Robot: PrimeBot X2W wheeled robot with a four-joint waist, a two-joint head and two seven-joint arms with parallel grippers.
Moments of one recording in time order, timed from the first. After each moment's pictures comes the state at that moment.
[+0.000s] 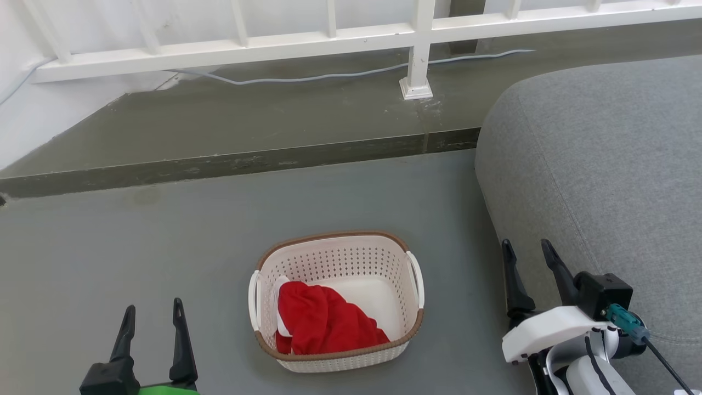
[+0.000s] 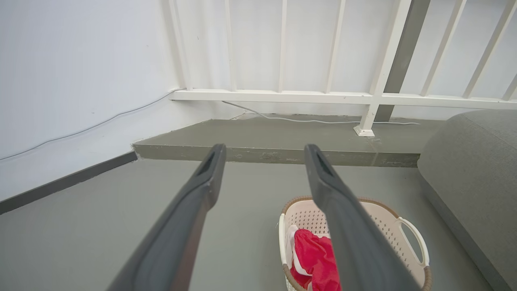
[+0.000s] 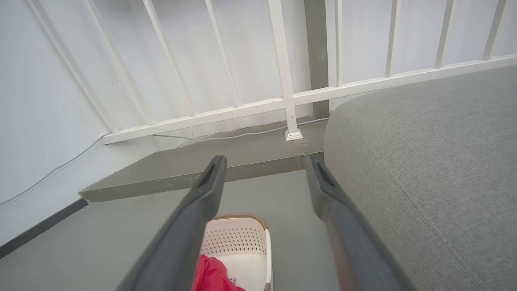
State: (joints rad) left arm 0.19 0.06 -0.10 0.01 -0.23 0.12 -0.25; right arm 0.02 -0.07 0.27 0.19 0.31 -0.13 -0.25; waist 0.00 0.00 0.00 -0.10
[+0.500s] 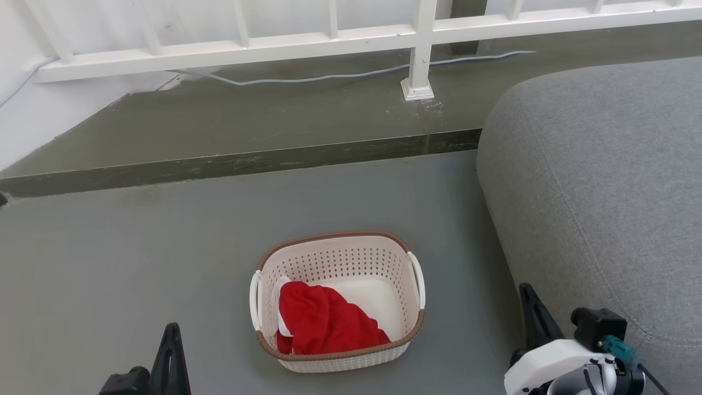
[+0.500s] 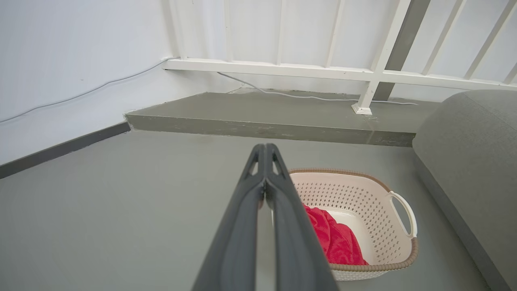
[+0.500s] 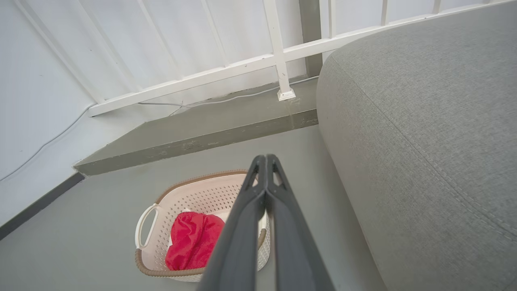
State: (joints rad) left arm 0.20 0.03 -0.12 0.09 -0.25 0.11 -0.25; right arm 0.09 -0.06 0.27 0.27 0.33 -0.12 -0.25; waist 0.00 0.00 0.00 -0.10
